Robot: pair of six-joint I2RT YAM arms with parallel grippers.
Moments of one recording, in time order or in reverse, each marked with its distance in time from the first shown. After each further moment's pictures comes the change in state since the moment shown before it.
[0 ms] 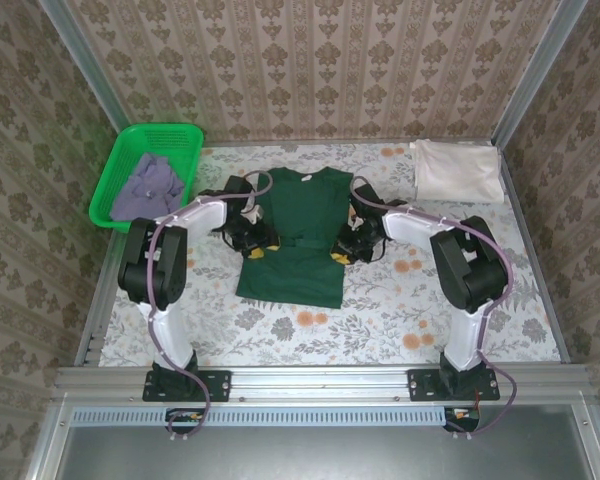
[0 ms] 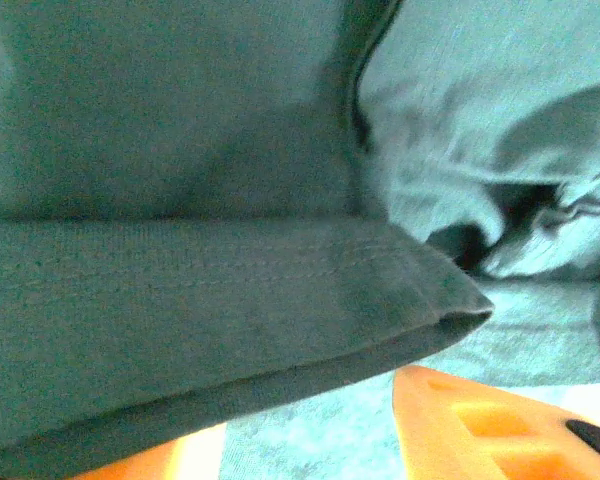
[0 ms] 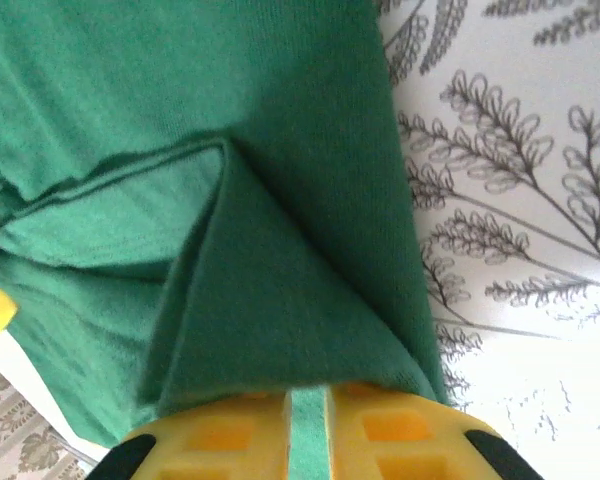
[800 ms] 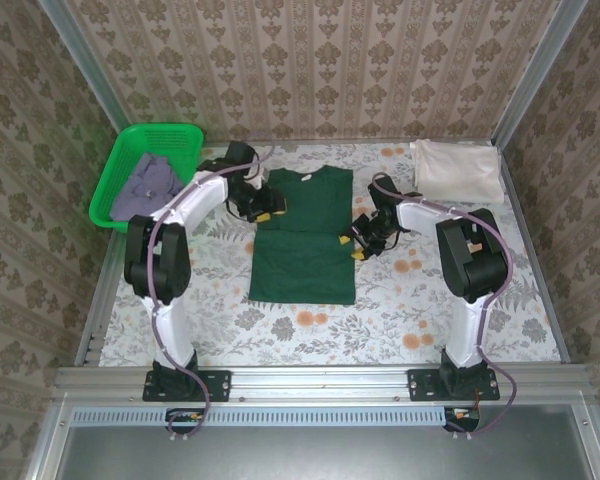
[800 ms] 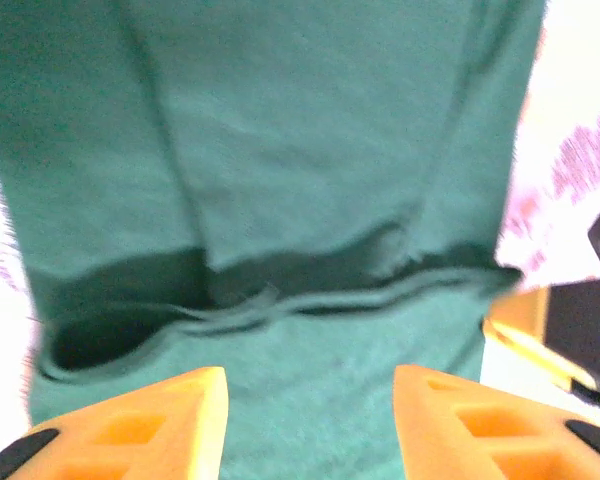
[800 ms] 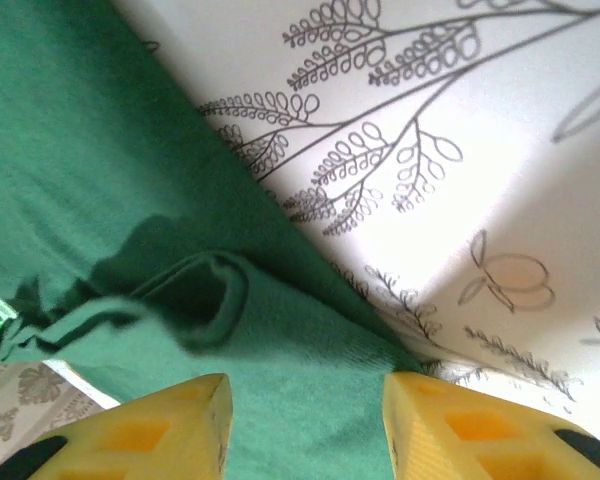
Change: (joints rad) left arm -0.047 0.000 0.267 -0.075 -0.021 0.042; right arm -0.132 0.013 -0.006 0.019 -0.076 0.163
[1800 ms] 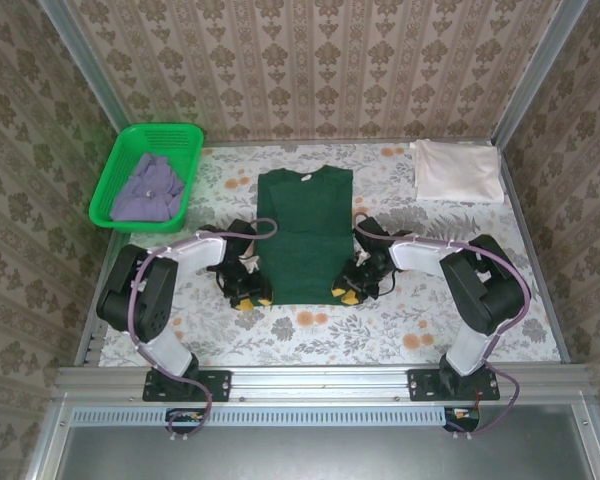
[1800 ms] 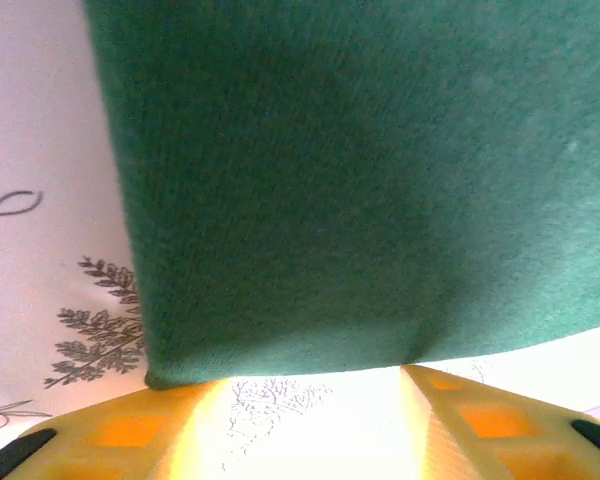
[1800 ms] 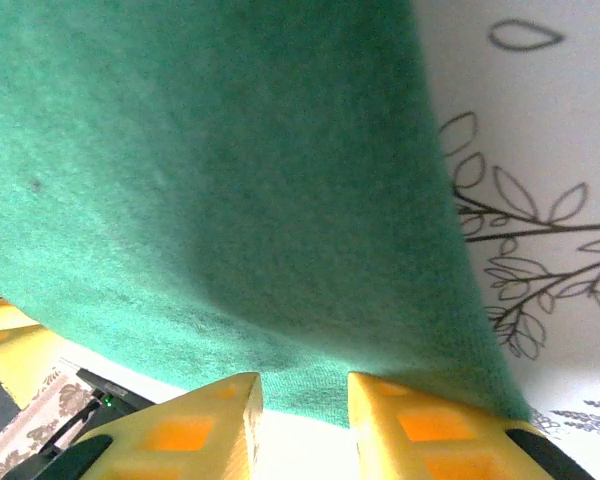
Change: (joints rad) left arm -0.063 -0.270 -0.689 -0.041 -0.023 0.006; right arm 0.208 -0.205 -0.353 0.059 -0.061 -0.114
